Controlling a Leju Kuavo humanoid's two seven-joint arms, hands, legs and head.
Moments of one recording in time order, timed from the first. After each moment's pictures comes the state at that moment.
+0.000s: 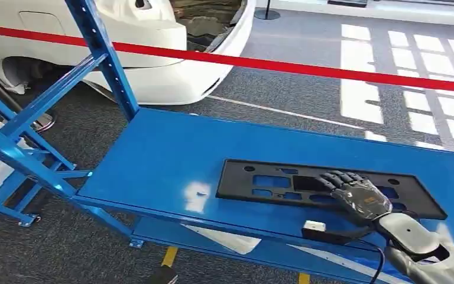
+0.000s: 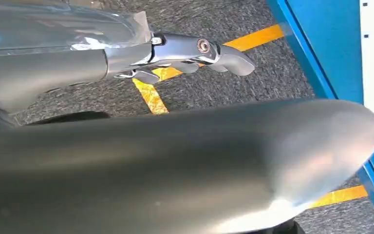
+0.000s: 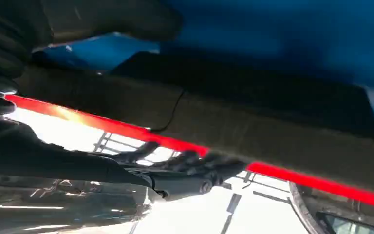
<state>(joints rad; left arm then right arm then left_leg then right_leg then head) -0.09 -0.18 0.86 -0.21 -1.36 0.01 -0.50 -0.38 -0.48 0.63 -1.29 1.22 -0.14 -0.07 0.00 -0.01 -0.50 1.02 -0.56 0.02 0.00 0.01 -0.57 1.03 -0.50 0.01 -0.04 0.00</state>
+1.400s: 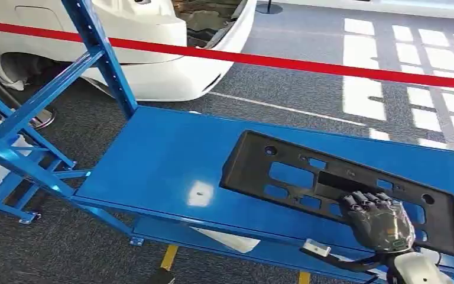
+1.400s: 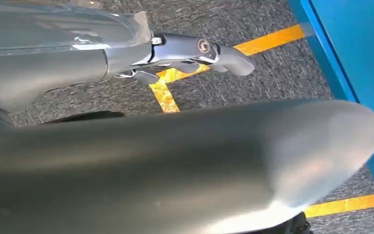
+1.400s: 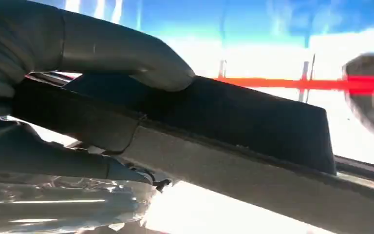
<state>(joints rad) -0.07 -0.18 0.87 -0.21 -1.34 0.04 -0.50 0.00 -0.38 0.31 -1.67 1.54 -0.50 0.07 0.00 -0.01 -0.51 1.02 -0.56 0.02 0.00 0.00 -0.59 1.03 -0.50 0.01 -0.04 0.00</state>
